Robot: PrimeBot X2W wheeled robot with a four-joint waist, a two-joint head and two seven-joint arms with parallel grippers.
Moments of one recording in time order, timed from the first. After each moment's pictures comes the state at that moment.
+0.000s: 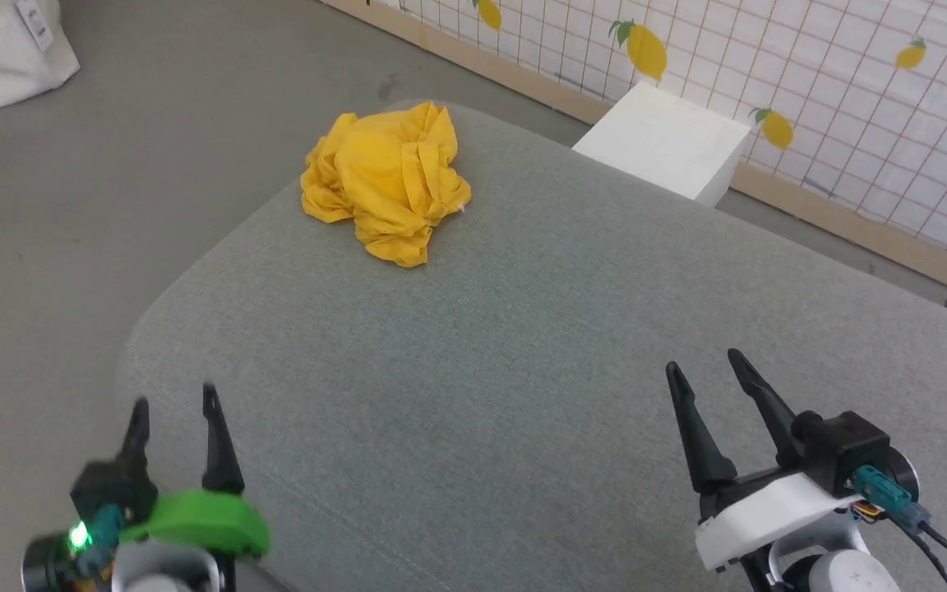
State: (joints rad) left arm 0.01 0.19 -0.08 0.11 -0.30 0.20 -0.24; right arm -0.02 -0.05 0.12 0.07 0.15 0.13 -0.13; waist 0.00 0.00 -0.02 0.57
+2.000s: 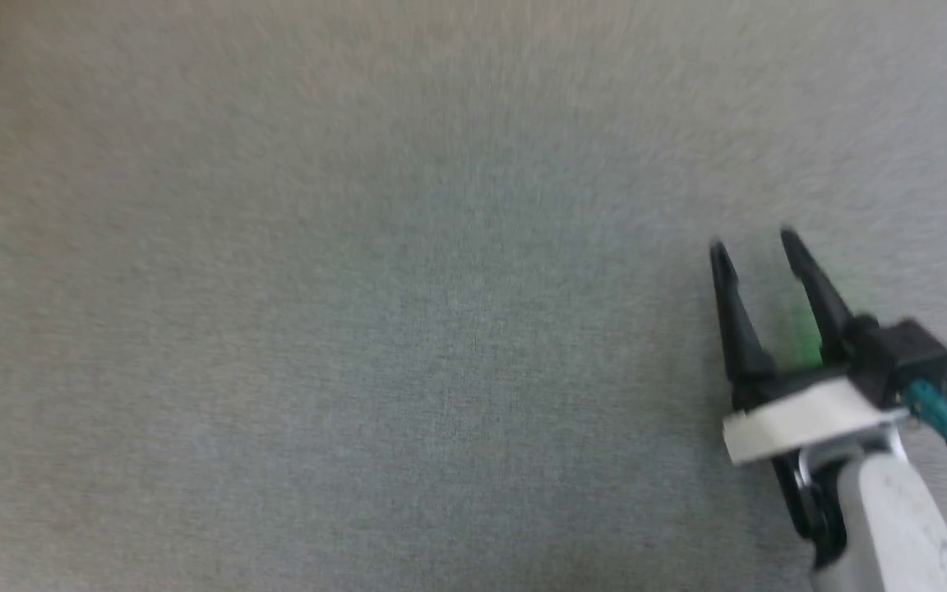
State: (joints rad) left arm -0.92 0.68 -0.08 0.38 -0.32 0.09 -0.04; right arm -0.22 -0.05 0.06 0.08 0.10 0.13 -0.18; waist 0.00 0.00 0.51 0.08
